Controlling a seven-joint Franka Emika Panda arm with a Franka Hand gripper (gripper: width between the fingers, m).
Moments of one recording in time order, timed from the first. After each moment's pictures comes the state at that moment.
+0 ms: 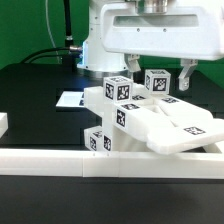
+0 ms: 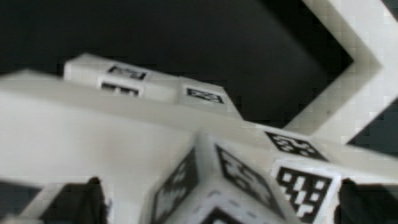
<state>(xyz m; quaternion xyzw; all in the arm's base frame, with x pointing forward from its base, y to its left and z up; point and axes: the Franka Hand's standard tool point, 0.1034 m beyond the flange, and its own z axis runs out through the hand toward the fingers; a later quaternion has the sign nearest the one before) 0.608 0.046 0.113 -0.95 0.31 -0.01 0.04</state>
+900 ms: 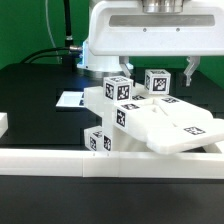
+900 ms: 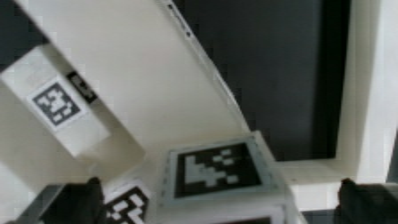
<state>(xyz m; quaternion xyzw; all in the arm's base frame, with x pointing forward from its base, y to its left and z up) 0.607 0.045 0.112 -1.00 0.02 -0.02 0.01</state>
